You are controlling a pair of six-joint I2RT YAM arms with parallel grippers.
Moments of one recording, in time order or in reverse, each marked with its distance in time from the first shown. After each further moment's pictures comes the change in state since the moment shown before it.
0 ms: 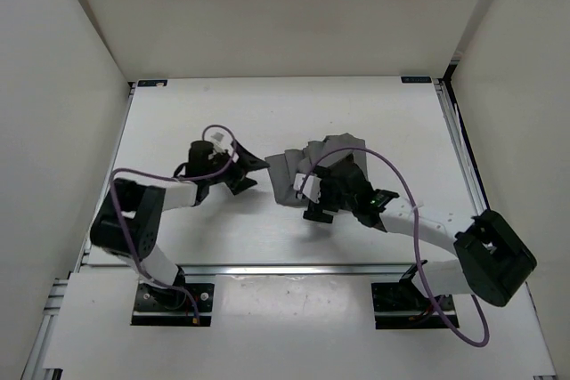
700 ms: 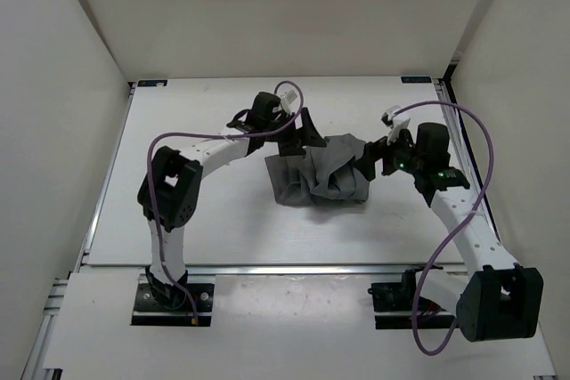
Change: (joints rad) left arm -0.263 0.286 0.754 -0.482 -0.047 0.312; right arm -0.662 -0.237 0.212 -0.282 -0.381 0.542
